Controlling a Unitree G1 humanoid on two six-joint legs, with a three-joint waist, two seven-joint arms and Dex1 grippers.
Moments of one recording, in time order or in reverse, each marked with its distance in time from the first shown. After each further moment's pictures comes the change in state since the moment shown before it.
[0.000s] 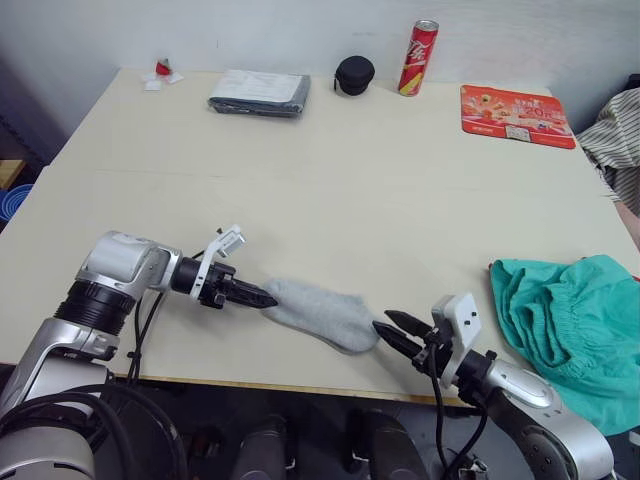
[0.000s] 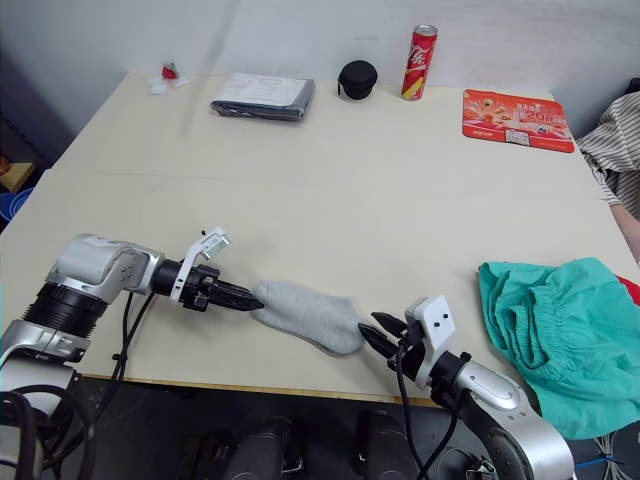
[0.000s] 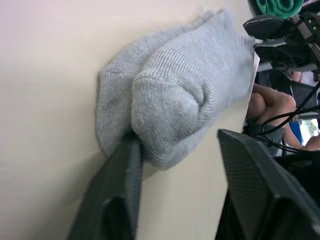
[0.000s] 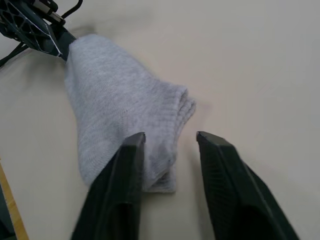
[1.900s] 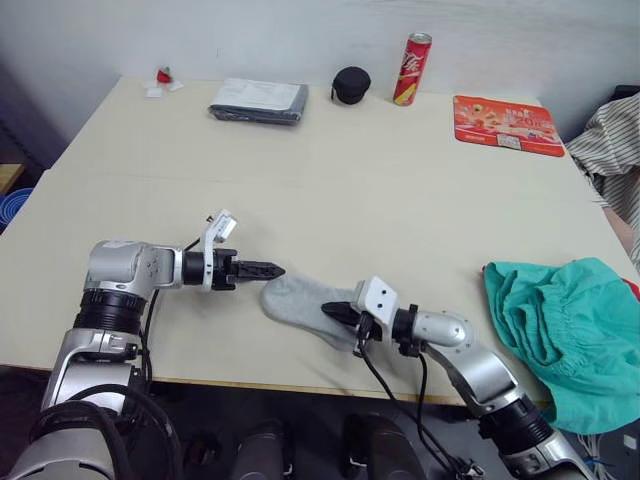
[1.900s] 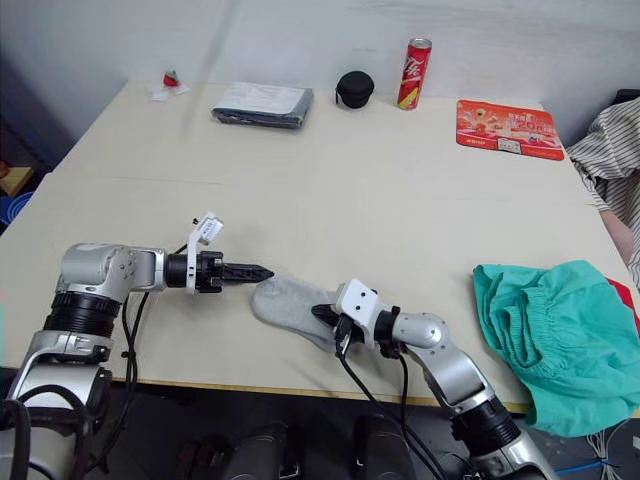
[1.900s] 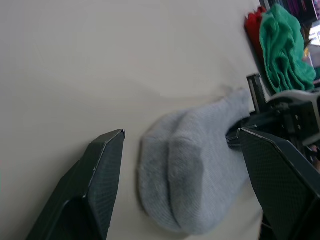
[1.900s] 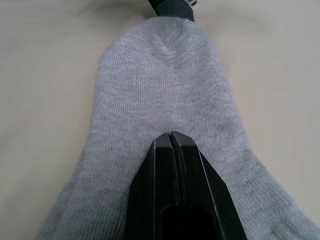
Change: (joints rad) left arm -0.014 -0.159 0.165 0.112 0.017 0.086 0.191; right arm -0.473 0.050 0.382 0.515 -0.391 -0.323 0.229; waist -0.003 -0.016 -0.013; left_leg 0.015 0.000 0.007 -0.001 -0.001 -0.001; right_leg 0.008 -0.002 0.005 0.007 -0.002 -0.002
